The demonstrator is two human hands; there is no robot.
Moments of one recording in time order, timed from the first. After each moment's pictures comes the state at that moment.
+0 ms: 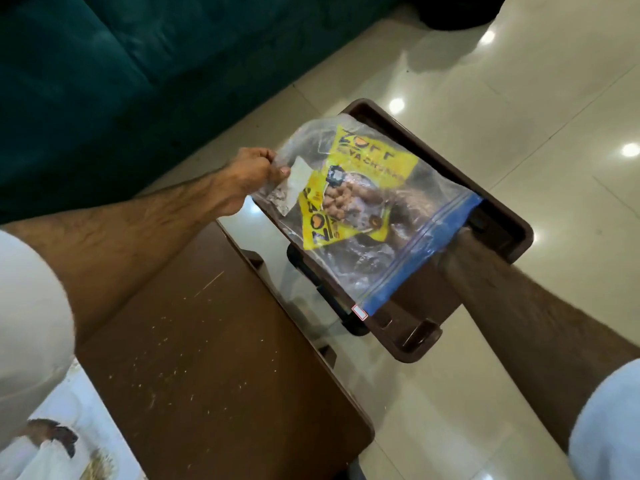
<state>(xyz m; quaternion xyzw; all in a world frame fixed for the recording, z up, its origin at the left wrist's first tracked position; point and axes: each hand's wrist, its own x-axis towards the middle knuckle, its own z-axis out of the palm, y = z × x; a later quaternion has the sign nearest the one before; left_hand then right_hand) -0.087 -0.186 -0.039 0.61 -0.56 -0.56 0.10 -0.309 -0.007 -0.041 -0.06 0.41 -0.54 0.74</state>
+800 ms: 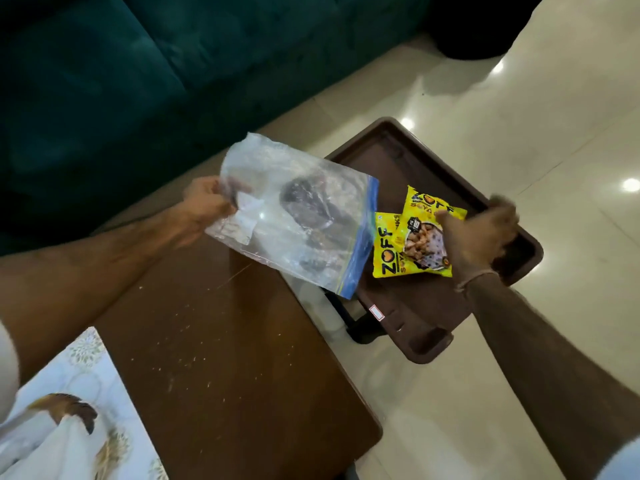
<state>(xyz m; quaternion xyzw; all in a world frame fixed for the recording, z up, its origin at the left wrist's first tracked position) 0.029 -0.157 -0.011 0.64 -0.53 -0.54 0.13 -0.307 -0.002 -0.039 -0.16 0.91 -0.35 0.17</state>
